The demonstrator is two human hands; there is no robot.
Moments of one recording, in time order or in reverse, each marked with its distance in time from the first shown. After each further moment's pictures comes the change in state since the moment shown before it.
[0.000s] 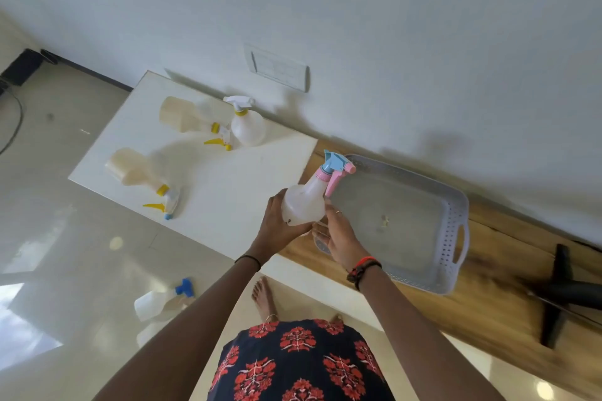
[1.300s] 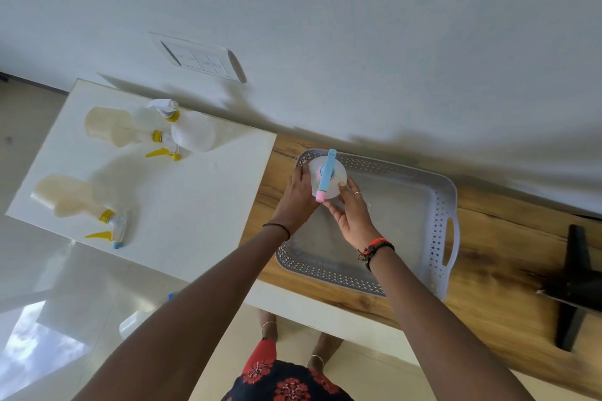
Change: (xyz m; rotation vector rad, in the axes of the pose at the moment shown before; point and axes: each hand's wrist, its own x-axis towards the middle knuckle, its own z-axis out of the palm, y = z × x) left_hand 0.119 0.044 0.122 0.675 -0.185 0.289; right_hand 0.099 -0.039 -0.105 0.384 -0.027 -0.146
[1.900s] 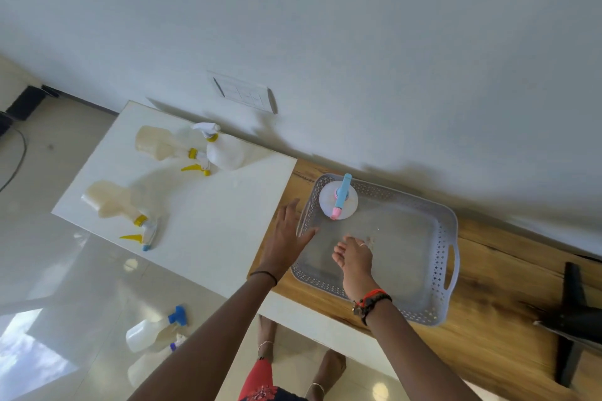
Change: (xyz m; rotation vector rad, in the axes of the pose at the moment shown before) left_hand -0.086 -0.012 -0.031 -0.353 0.220 -0.173; right_hand -0.067 0.024 0.021 -0.121 0.368 0.108
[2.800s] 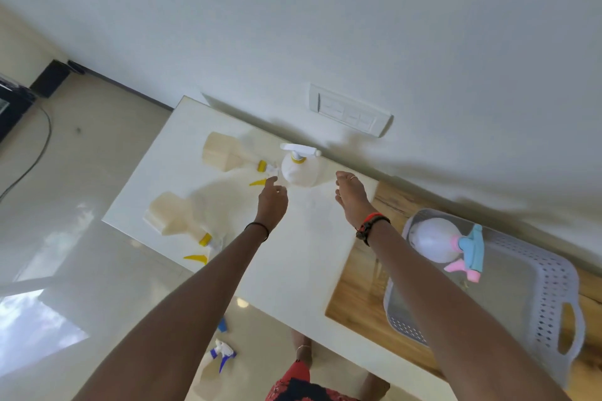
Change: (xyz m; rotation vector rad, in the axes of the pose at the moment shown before) left_hand 0.131 -0.165 -0.165 -0.462 0.058 -0.570; right_hand 0.040 -0.014 0.280 -0.548 -0.207 -0.183
